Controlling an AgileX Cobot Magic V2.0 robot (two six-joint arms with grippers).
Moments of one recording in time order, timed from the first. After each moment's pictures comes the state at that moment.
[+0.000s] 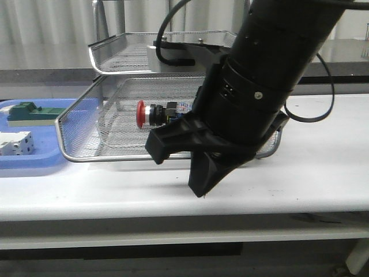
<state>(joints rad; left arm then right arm) 0.06 0.28 -0.26 -0.54 0.10 0.45 0.74 1.67 -1.02 0.19 0.53 -0.02</state>
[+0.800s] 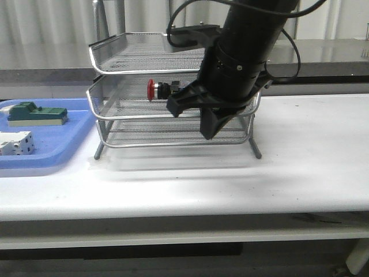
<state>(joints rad) 0.06 0.28 -0.26 -0.54 0.10 0.45 0.56 1.89 -1.36 0.00 0.55 -0.02</state>
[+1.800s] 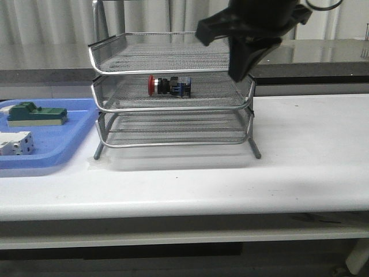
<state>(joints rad) 0.06 0.28 -0.26 -0.54 0.10 0.45 0.50 1.68 -1.39 -0.04 0.75 -0.01</state>
